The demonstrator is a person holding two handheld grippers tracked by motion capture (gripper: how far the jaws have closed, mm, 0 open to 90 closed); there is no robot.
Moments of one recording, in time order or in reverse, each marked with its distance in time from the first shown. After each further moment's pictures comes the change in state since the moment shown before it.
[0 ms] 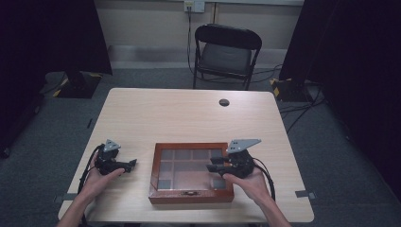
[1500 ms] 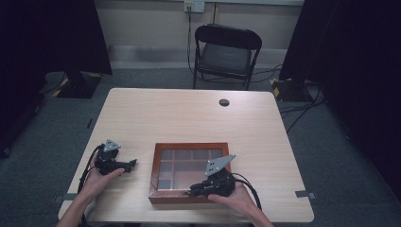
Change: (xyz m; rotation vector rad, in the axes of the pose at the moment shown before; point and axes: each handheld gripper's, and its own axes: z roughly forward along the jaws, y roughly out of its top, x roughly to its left) left arm 0.000 0.000 0.000 -0.001 0.000 -0.002; right arm 0.037 -0.022 0.047 0.107 0.264 -0.089
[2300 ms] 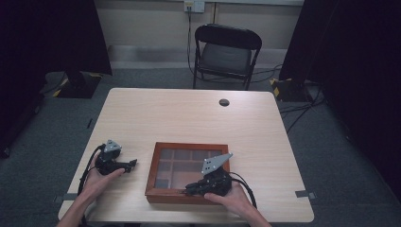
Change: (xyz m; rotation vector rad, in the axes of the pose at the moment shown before) left arm -0.004 0.002 -0.003 0.004 -0.038 0.022; right arm 0.006 0.013 0.002 -0.026 0.011 0.004
